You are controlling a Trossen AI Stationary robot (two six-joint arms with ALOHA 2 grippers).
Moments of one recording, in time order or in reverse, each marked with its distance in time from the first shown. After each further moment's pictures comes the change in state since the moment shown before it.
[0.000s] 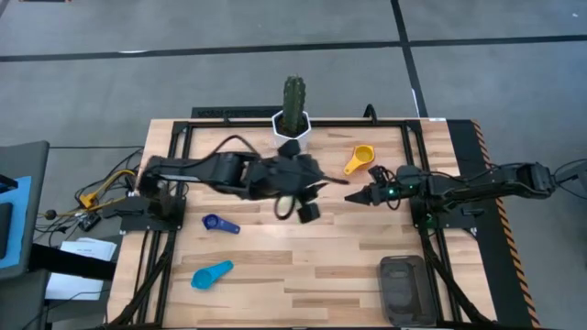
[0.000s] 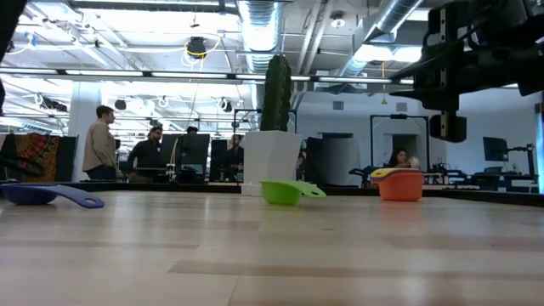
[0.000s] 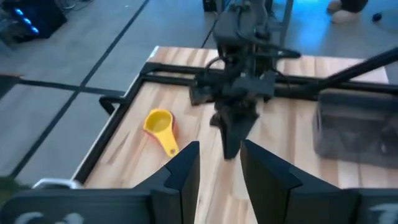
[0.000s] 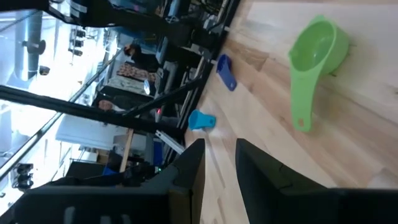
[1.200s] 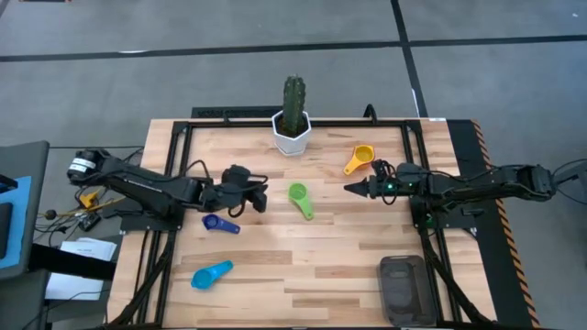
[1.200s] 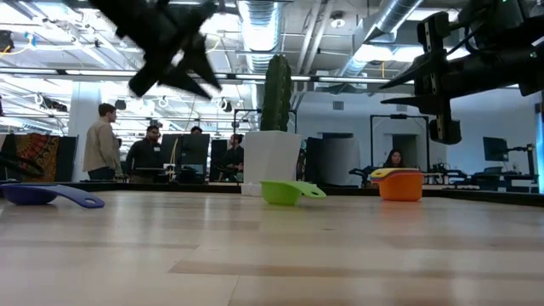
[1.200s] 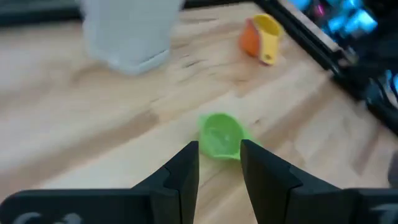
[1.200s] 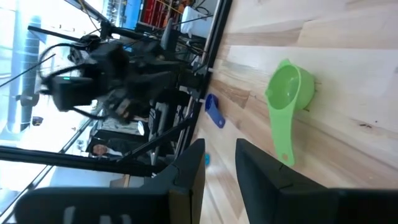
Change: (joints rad) left arm 0.029 -0.675 -1.534 0.774 -0.156 -0.754; right arm -0.041 0.000 0.000 -0.001 0.131 0.082
